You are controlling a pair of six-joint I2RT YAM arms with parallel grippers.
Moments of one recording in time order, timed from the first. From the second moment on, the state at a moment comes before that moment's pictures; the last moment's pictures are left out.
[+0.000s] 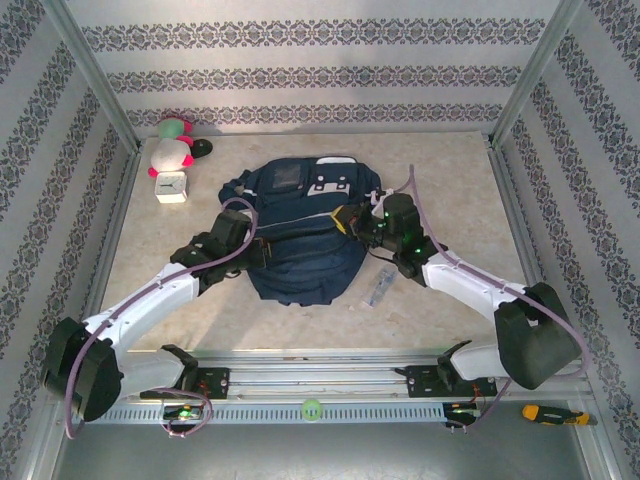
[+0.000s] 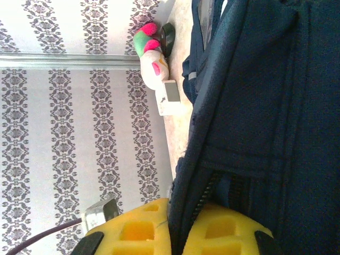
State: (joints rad) left arm -0.46 1.19 0.78 -0.43 0.05 -0.58; right arm 0.48 1.35 0.74 0.29 -0.40 1.39
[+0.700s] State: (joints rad) left arm -0.41 1.22 0.78 -0.41 0.33 -0.34; right arm 0.46 1.07 0.90 -0.23 -0.42 0.49
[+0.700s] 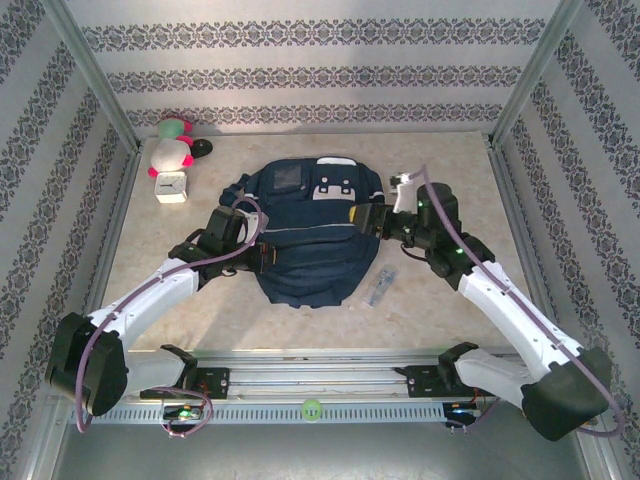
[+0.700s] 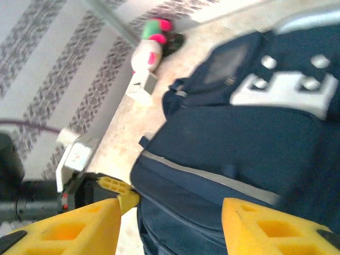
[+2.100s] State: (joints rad) left arm -0.27 1.27 0.82 -0.38 0.42 -0.25; right arm 0.58 1.55 1.14 -0.37 -0.76 -0.80
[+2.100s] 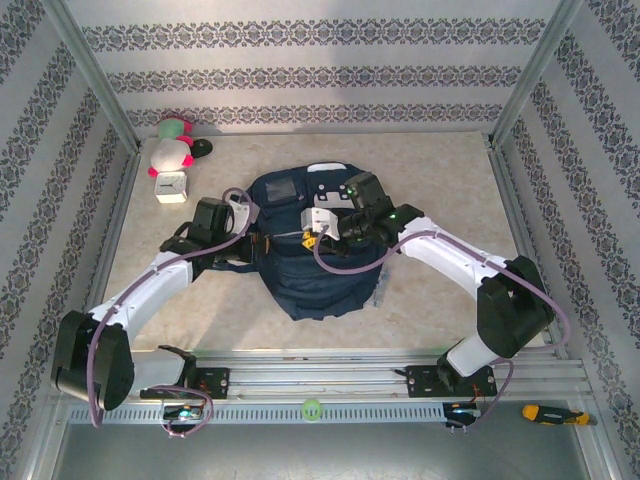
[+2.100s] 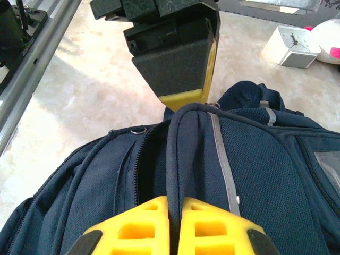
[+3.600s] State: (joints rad) left arm -0.34 1.33 0.82 0.00 0.58 0.65; right arm 0.52 1.61 1.21 -0.29 -0.83 -0.55
